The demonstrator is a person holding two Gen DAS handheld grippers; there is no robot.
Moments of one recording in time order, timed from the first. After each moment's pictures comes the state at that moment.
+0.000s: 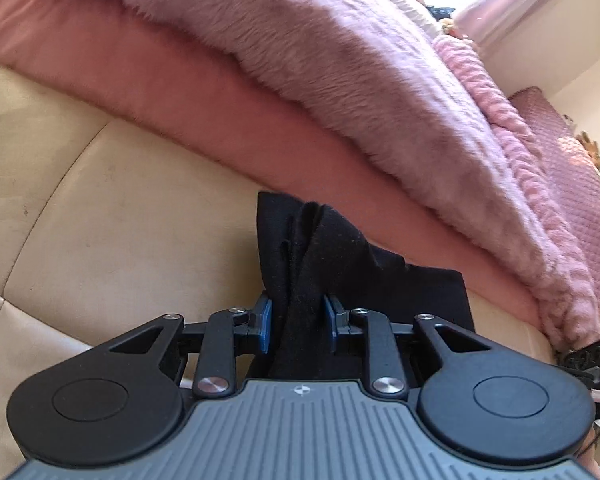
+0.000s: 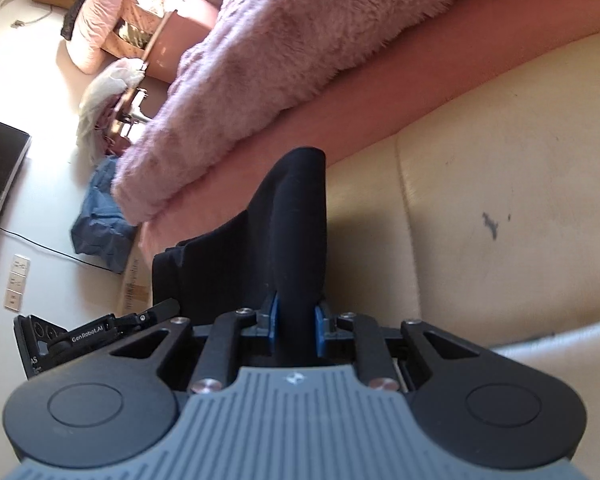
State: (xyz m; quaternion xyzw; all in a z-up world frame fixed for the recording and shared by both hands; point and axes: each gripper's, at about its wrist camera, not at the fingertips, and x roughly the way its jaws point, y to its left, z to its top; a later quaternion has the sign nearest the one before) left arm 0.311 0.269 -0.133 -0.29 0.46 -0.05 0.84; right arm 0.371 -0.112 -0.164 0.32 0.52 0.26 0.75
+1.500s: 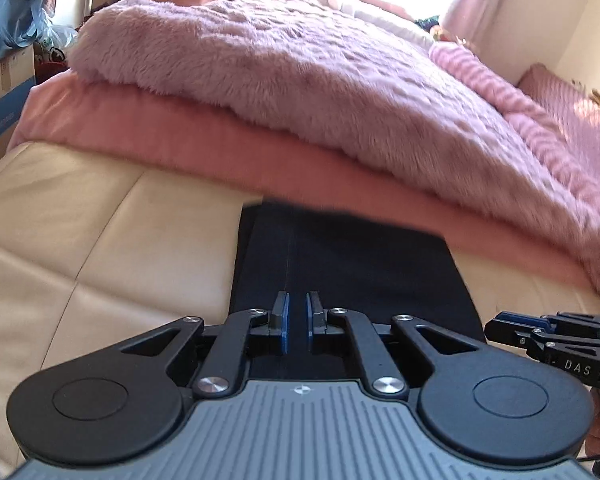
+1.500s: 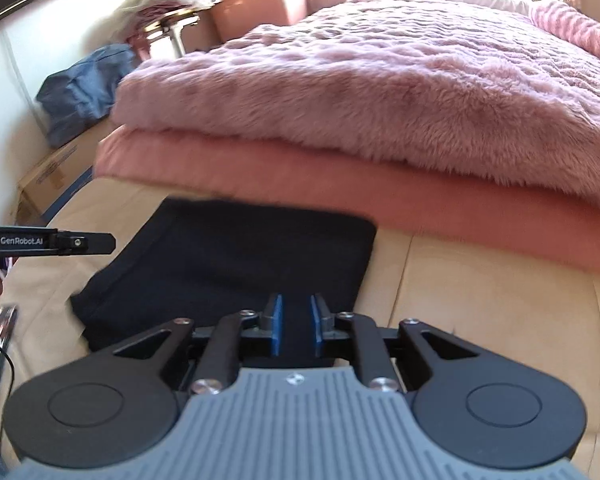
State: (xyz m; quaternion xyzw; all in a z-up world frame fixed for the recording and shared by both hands) left arm 0.221 0.212 -0.085 -0.15 0.41 0.01 0.90; right arm 0.325 -0.049 -0.114 -0.01 0.41 0.29 0.86
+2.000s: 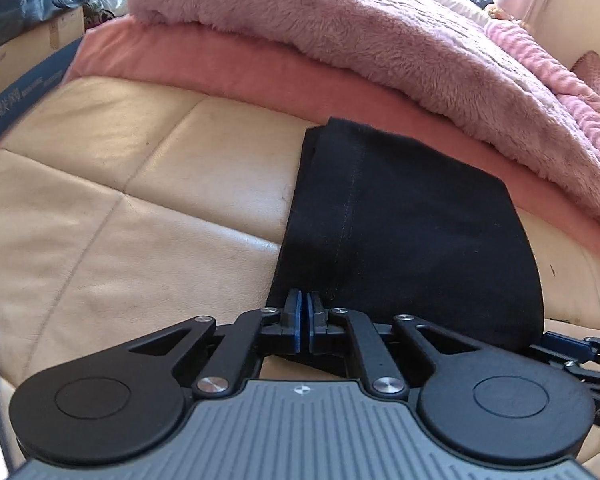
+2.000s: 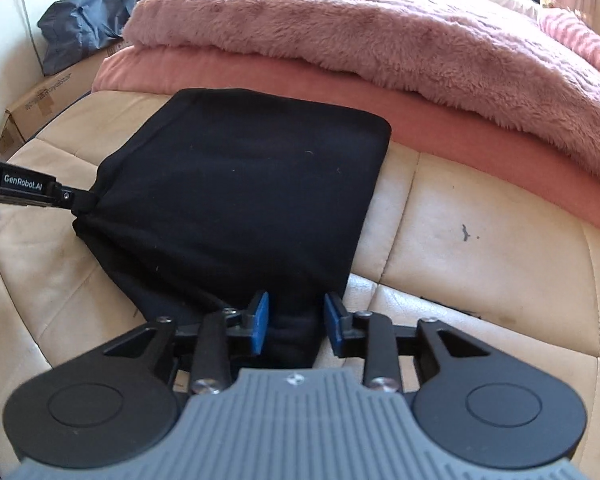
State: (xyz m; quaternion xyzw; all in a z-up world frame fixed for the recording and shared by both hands) left arm 0.199 0.207 -0.110 -0.15 0.45 0.09 0.87; right arm 0.267 -0.041 -0.153 -0.09 0.44 0.26 0.85
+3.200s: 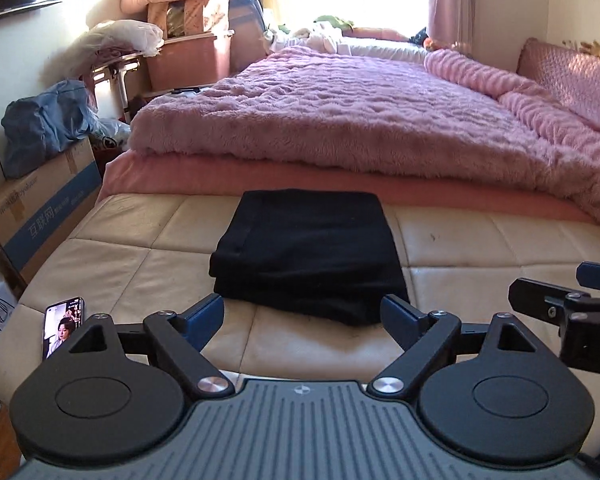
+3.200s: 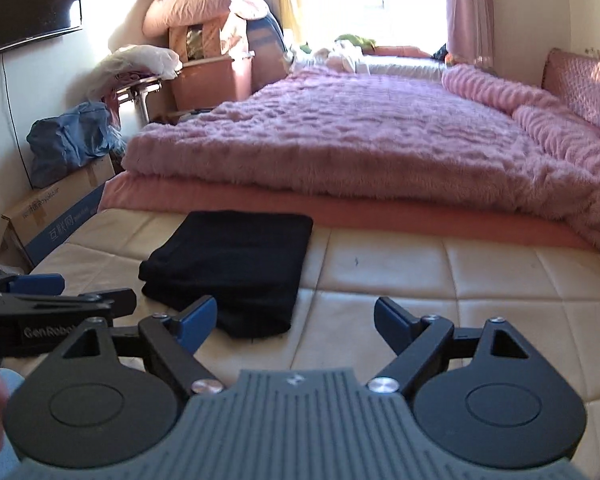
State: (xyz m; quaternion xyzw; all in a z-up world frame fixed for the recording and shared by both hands) left arm 0.048 0.045 -0.010 -0.01 0.35 0.10 0.93; right arm 0.077 -0.132 -0.018 0.00 0.32 0.18 0.93
